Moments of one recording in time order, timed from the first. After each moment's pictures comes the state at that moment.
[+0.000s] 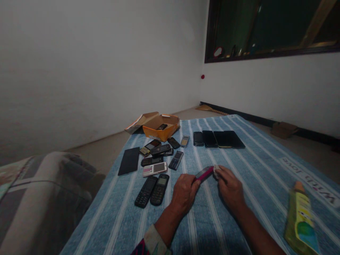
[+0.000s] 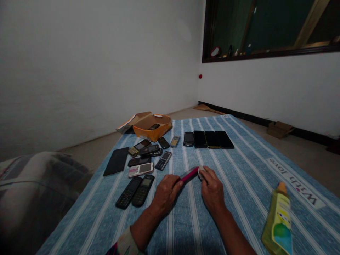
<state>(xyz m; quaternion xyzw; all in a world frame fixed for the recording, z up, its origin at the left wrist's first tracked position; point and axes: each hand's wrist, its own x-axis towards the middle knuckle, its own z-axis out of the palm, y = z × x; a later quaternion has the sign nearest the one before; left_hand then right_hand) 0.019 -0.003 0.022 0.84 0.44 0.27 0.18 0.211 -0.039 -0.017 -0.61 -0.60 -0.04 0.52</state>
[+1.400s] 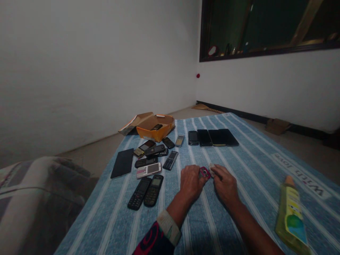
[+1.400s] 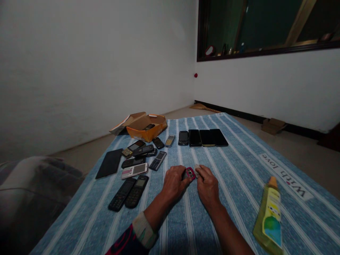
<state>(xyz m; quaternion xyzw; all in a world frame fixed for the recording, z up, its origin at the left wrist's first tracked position) 0.073 0.012 0.039 0.85 0.48 0.16 0.15 0.217 -0.033 -0.020 -0.62 -0.56 0.00 0.55</state>
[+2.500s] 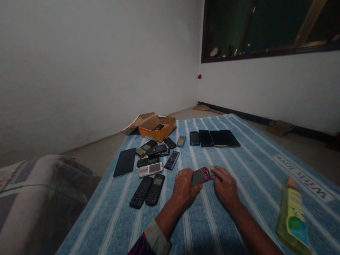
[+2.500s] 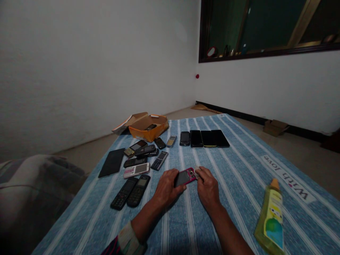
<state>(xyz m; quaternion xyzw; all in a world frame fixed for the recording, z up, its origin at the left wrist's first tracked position) 0.038 0.007 0.027 0.85 0.45 0.20 0.16 0.213 -0.034 -0.021 -0.62 -0.58 -0.01 0.53</state>
